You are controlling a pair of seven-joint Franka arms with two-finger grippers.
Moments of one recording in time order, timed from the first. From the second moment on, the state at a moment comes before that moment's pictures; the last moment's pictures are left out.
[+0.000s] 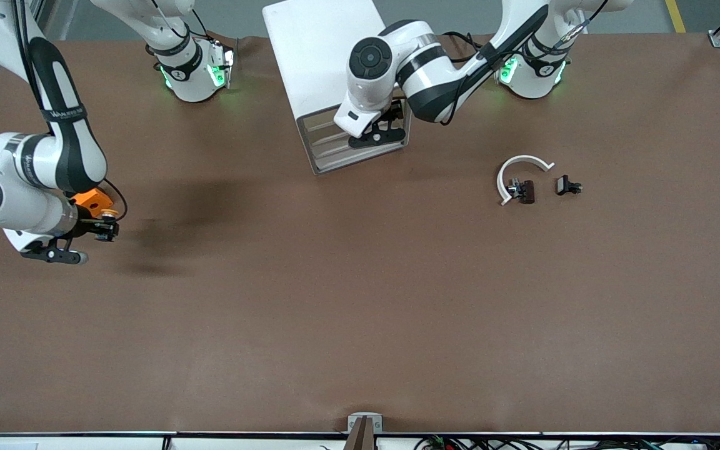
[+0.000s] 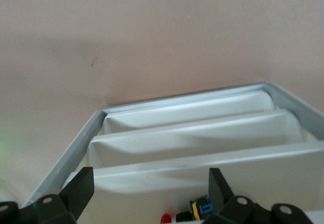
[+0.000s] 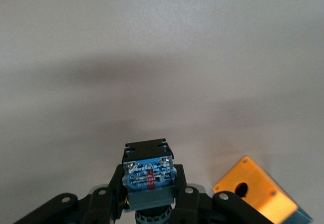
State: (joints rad) left arm -0.15 0.42 -0.88 -1.88 0.08 2.02 -1.23; right arm -0.13 0.32 -0.05 -2.06 -0.11 2.21 0.05
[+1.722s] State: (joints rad) left arm 0.64 0.37 -0.87 -1.45 0.40 1.65 -0.52; right arm -0.09 0.34 -0.02 -1.92 -0.11 1.96 0.08
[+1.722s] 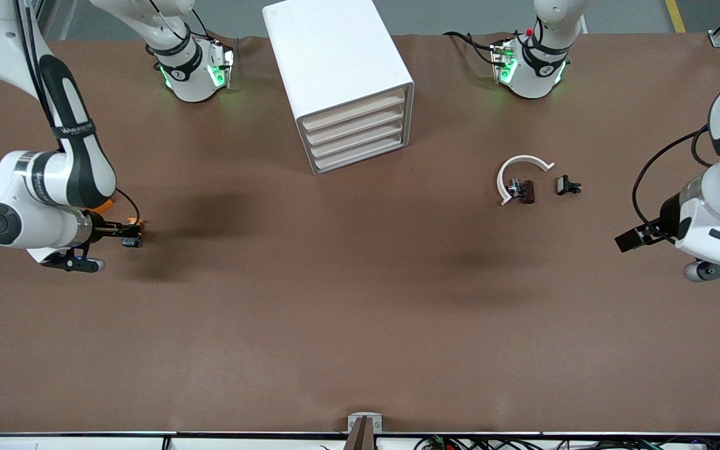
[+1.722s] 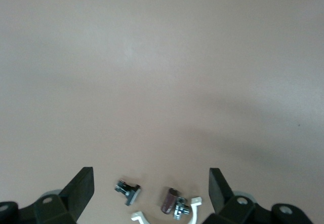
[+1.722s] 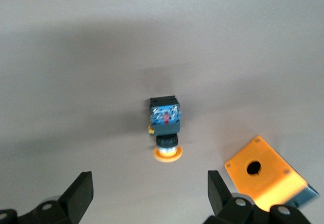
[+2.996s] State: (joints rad) left arm 0.03 -0.15 -0.15 -1.69 0.01 1.56 -0.26; right arm 0.01 0.00 -0.01 -1.50 -0.08 1.32 0.08
